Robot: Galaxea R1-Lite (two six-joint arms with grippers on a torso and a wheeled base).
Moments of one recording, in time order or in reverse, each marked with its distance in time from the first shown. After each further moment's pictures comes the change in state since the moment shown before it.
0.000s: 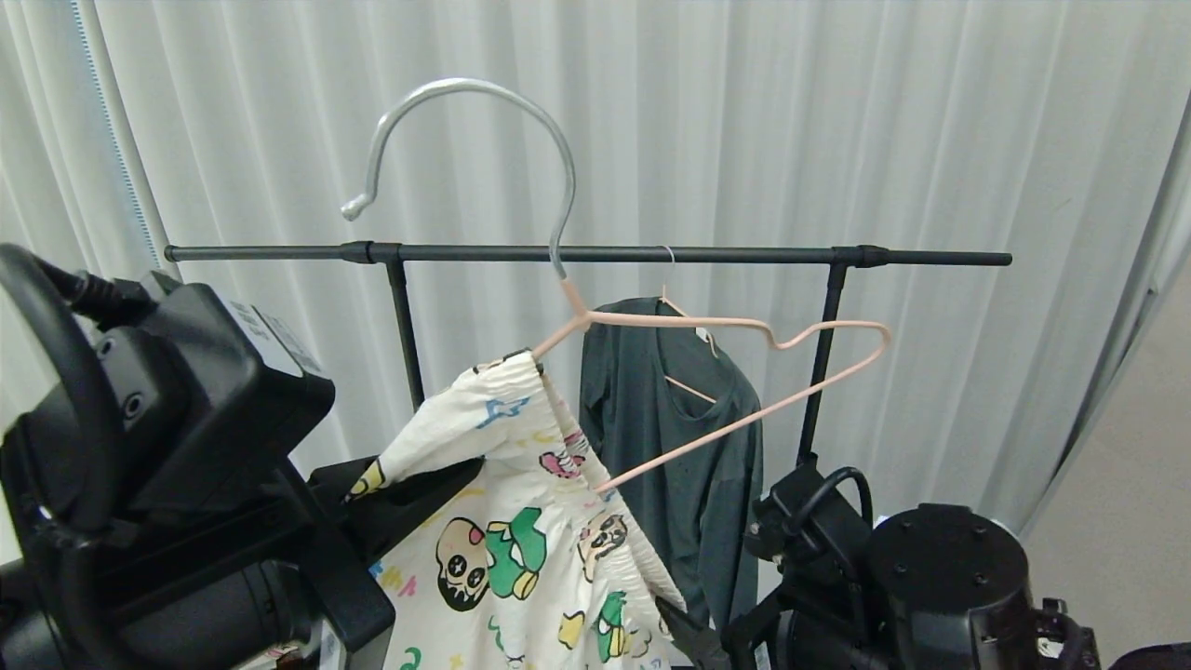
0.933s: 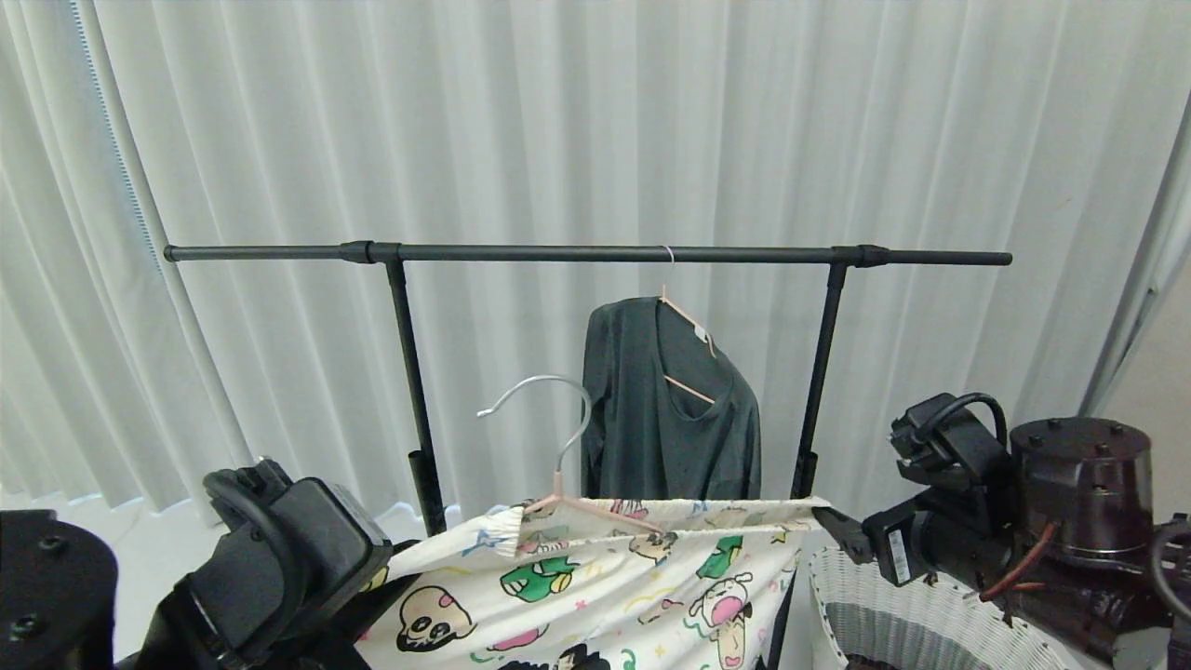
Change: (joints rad) left arm 0.059 0.005 0.235 -0.001 0.127 0.026; right arm -0.425 -0.144 0.082 0.043 0.022 -0.270
